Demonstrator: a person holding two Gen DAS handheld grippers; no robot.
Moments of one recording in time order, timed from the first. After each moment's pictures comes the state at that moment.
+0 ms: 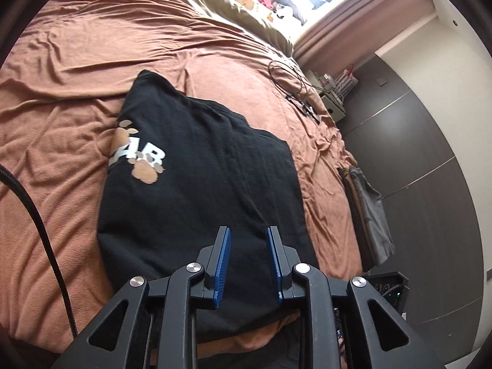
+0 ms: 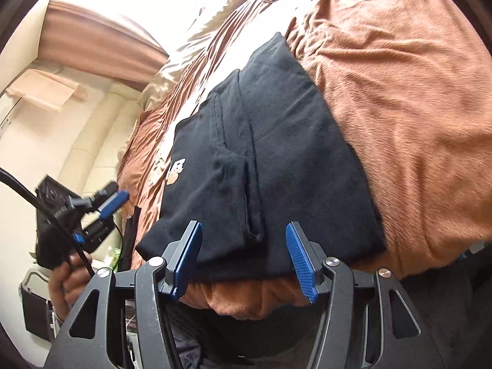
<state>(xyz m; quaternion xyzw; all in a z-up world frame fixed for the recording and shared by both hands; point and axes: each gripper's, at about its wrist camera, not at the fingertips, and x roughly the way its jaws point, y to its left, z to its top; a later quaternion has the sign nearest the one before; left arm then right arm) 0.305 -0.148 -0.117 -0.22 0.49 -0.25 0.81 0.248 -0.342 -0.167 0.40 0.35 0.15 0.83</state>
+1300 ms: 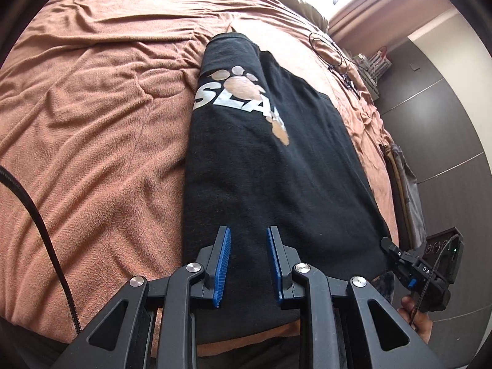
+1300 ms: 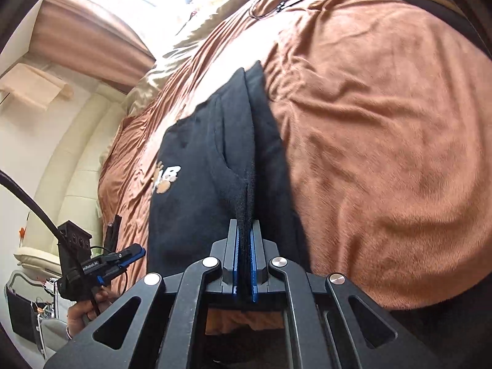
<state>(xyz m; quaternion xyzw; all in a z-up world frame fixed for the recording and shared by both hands) 0.296 -0.139 -0.178 -0.19 0.55 -0.20 0.79 0.246 -0.370 -0.150 0.37 0.36 0.10 0.85</state>
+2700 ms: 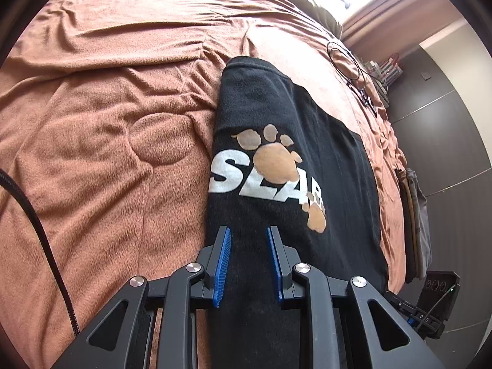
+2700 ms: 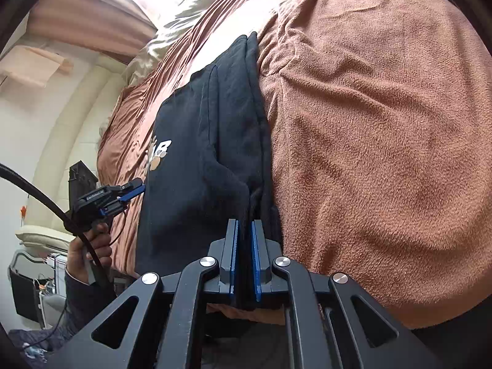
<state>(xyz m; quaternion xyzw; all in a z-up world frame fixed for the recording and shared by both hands) 0.382 -0.129 -0.188 -0.19 0.56 -0.20 0.78 0.258 -0.410 -0.141 0.36 0.41 0.14 0.83</state>
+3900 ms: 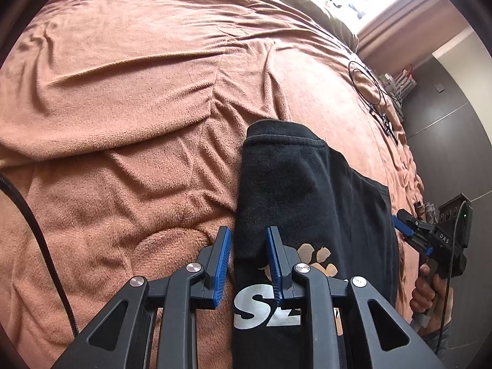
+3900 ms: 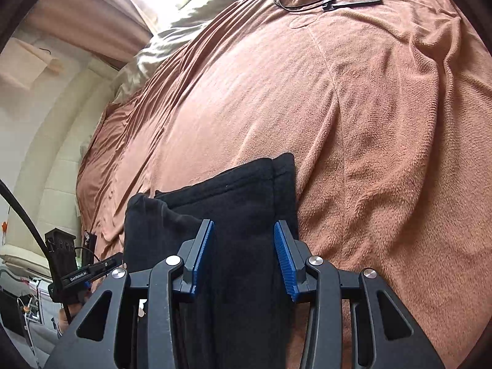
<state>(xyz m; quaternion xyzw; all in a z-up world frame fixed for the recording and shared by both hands) 0.481 -0.127 -0.199 -0.18 0.55 -0.17 0.80 0.476 -0.394 -0.123 0.31 0.41 0.13 0.85</state>
